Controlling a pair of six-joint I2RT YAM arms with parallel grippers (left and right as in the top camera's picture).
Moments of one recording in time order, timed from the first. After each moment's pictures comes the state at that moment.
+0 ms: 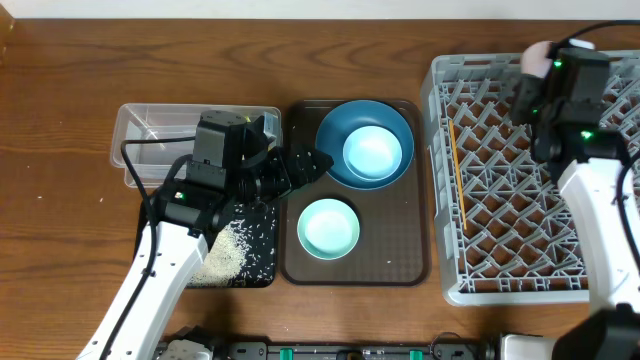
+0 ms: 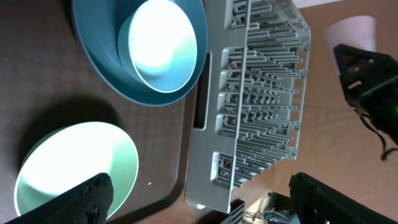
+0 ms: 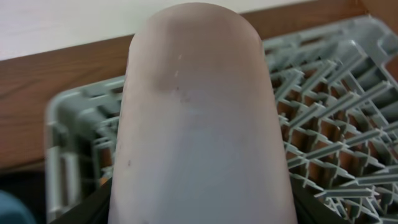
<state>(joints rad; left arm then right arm) -0.28 1.23 0.97 -0.55 0.64 -0.82 -0.08 1.51 1.24 -0.43 0.17 0.16</state>
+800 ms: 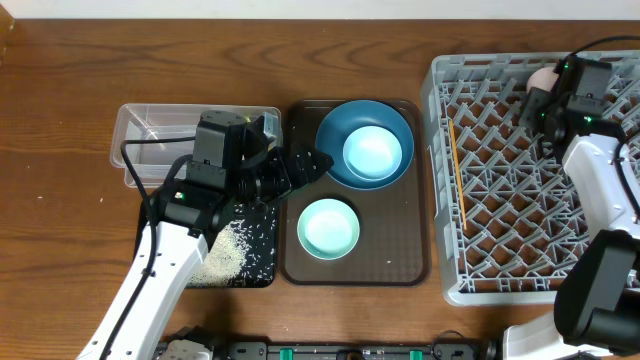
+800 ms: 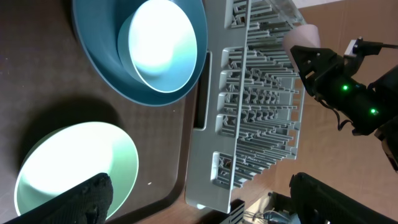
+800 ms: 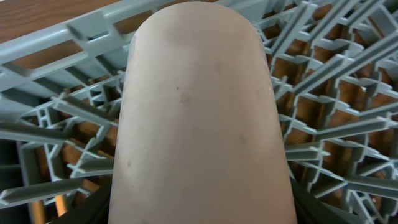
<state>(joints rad) -0.28 1.23 0.97 -0.55 0.64 -0.82 -0.19 1.72 1.24 -0.38 0.10 0.18</state>
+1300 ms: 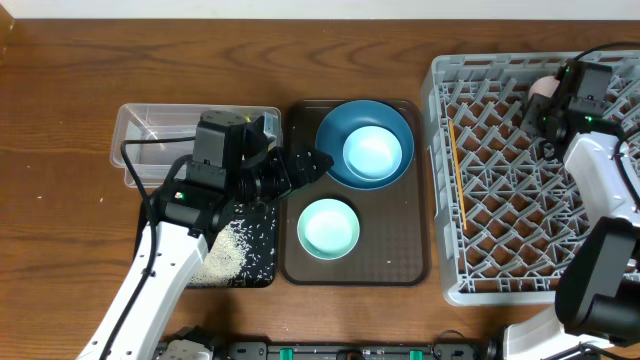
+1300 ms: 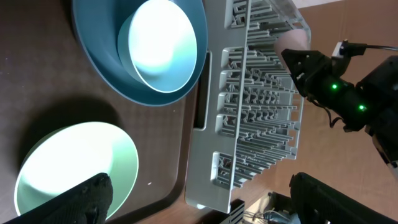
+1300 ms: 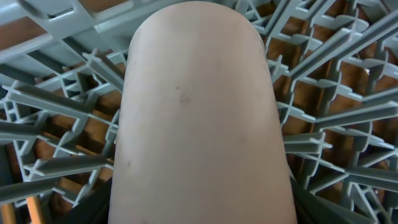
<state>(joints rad) -0.28 1.23 0.97 -0.55 0.64 -0.82 -0.21 1.76 1.24 -0.39 0.10 0.18</state>
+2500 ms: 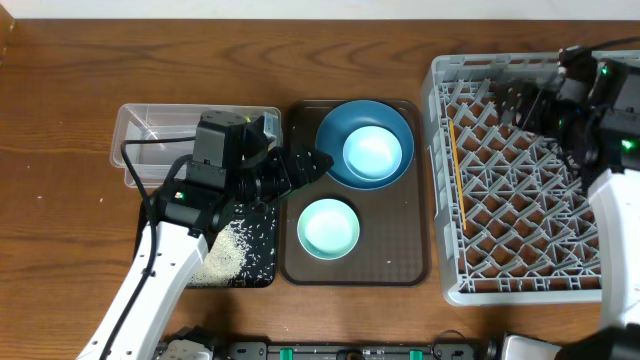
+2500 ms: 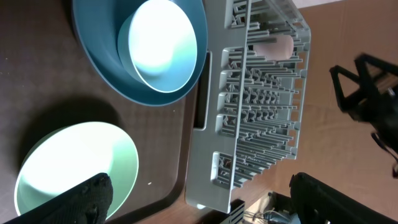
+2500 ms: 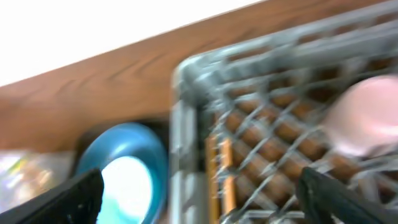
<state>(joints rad) -0.28 1.23 0.97 -0.55 0.64 -0.82 -0.21 1.44 1.25 -0.56 -0.46 0.18</state>
